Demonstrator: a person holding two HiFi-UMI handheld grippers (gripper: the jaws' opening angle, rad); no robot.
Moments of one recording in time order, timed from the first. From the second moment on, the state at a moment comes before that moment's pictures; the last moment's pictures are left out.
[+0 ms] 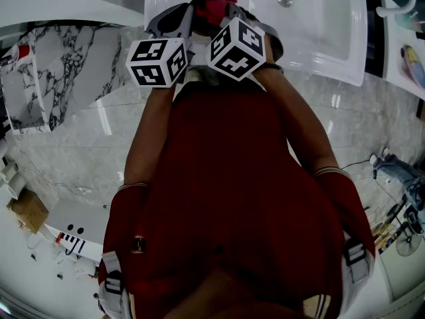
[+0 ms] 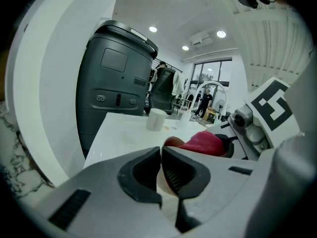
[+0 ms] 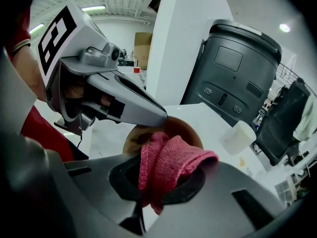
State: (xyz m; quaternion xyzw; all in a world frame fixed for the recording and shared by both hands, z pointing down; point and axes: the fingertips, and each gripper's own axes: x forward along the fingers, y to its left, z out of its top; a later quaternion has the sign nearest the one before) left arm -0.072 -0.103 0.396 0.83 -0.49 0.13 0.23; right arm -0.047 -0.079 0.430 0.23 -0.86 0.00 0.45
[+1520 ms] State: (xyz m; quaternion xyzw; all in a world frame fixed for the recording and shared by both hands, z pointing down) left arm -0.078 -0.099 0.404 0.83 -0.49 0.12 0.26; right arm -0.054 -0.091 0.426 0.24 -0.87 -0.01 0.43
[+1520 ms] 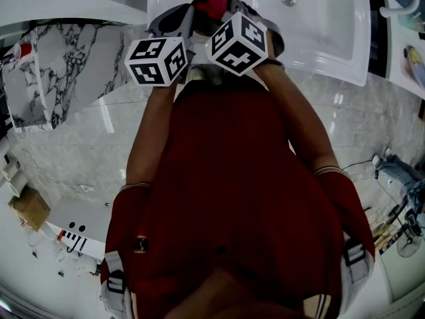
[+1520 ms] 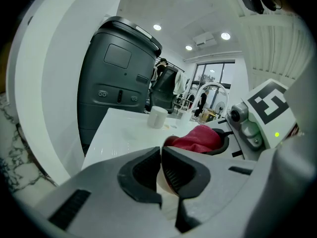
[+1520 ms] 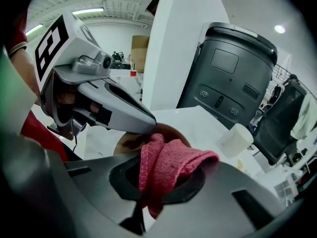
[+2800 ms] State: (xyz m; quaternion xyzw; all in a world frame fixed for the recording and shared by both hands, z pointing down) left arm -0.084 -0.110 0.419 0.80 -0.49 0.13 0.31; right arm -0.058 -0.085 0.413 0.24 -0.89 0.00 0.39
